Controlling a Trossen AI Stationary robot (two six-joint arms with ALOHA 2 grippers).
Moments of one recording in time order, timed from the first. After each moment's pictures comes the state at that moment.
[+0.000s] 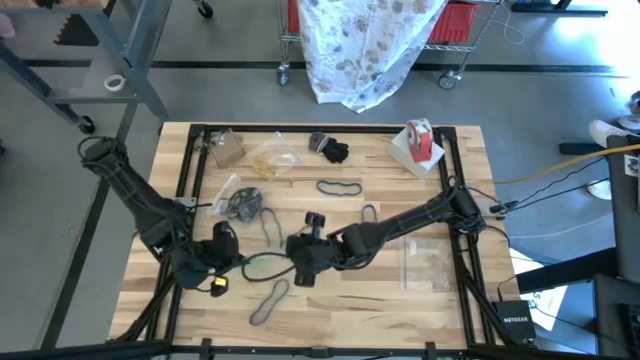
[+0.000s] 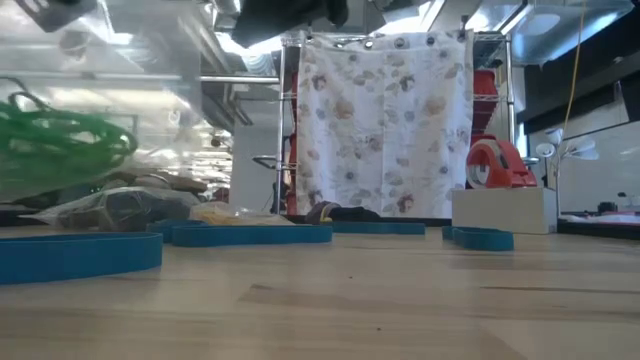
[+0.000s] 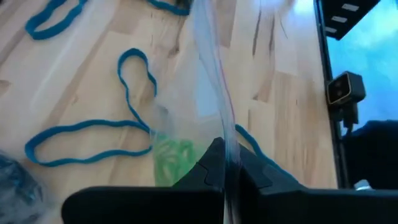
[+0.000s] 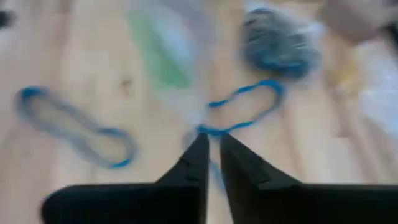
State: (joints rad) left arm -0.82 1.13 0.87 -0.64 -0.60 -0.84; right arm 0.36 2.09 1.87 -0.68 0.42 0.29
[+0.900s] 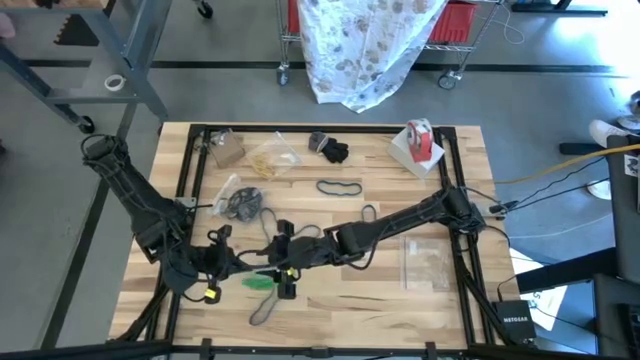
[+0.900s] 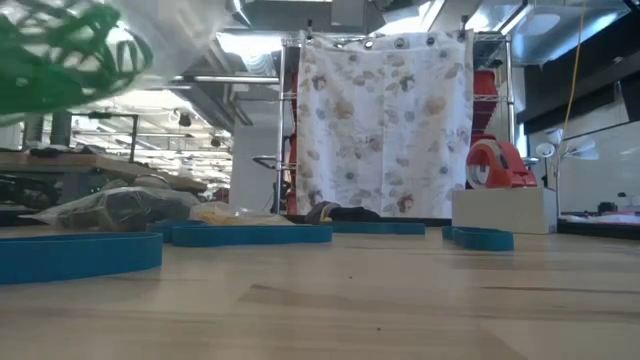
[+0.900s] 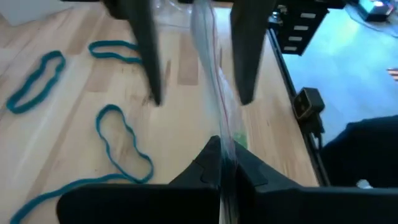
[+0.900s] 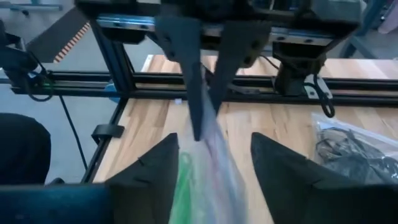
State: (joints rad) left arm -0.88 1.12 0.87 -0.47 -0.68 -0.59; right arm 0.33 2.13 1.87 -0.17 0.19 0.14
